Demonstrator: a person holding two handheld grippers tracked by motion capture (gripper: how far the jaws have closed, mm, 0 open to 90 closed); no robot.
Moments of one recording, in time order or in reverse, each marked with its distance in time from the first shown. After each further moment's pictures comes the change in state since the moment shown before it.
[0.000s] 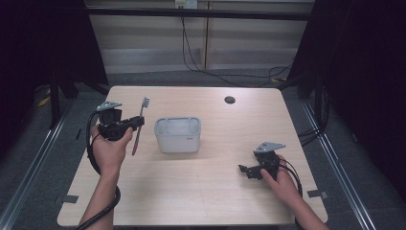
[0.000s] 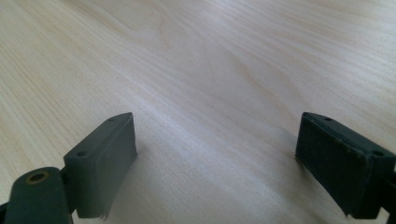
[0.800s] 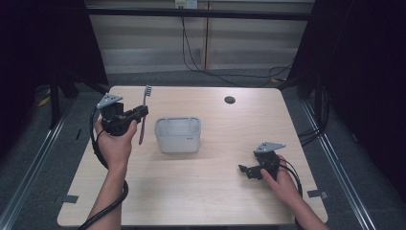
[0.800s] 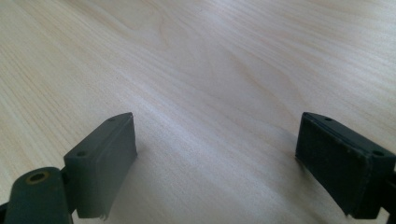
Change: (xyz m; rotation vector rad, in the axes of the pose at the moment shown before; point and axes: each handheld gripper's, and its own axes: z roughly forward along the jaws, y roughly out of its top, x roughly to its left) left arm -0.016 0.015 0.000 -0.150 -0.023 0.015; right arm 0.000 0.000 0.000 0.000 0.000 0.000
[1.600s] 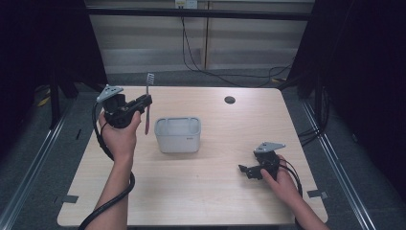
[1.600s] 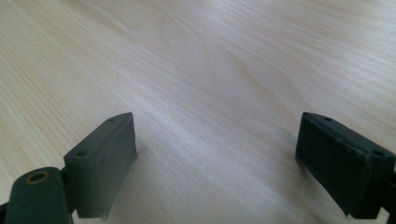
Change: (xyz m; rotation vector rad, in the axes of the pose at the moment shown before) left arm -0.010 0.018 0.007 -0.106 -0.028 -0.014; right arm 0.000 0.000 0.000 0.000 0.000 0.000
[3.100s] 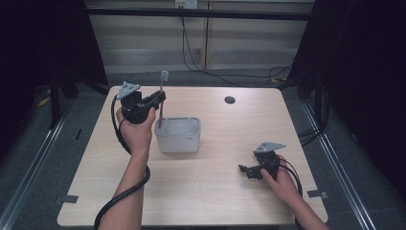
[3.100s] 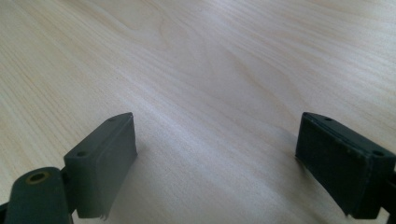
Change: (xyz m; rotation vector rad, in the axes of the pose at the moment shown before) left arm -0.010 -0.010 0.039 -0.031 -0.032 0.027; right arm 0.000 0.000 0.000 0.000 0.000 0.000
